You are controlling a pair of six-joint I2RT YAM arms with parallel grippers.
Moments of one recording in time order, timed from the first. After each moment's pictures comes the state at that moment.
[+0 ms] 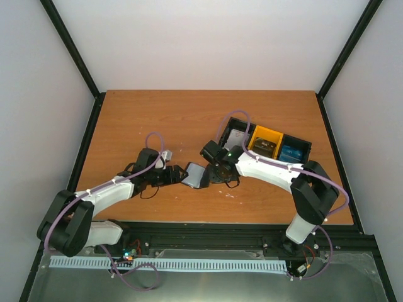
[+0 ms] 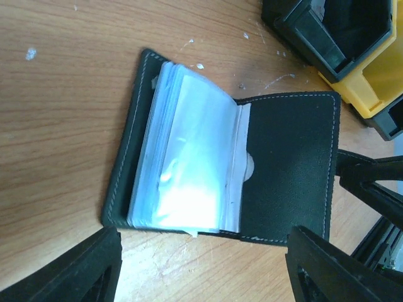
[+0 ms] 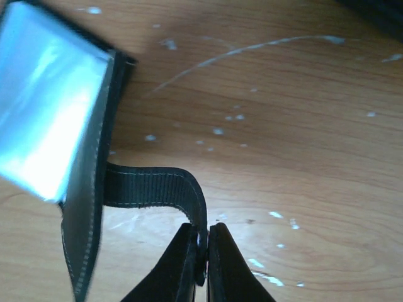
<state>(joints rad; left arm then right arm) -0.44 1.26 0.49 -0.03 0.46 -0.64 0.87 1.66 1.17 -0.79 0.11 0.73</state>
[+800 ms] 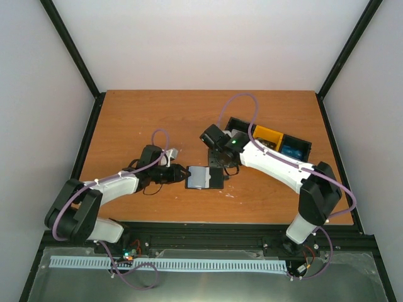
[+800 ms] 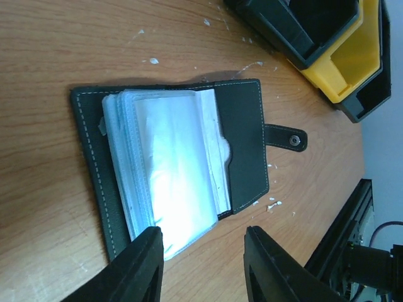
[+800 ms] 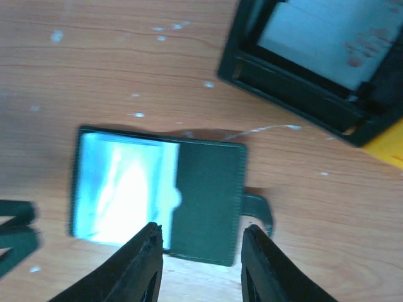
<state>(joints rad) -0.44 1.38 0.54 0.04 0.58 -0.63 0.84 1.67 1.36 -0.92 0.25 0.75</state>
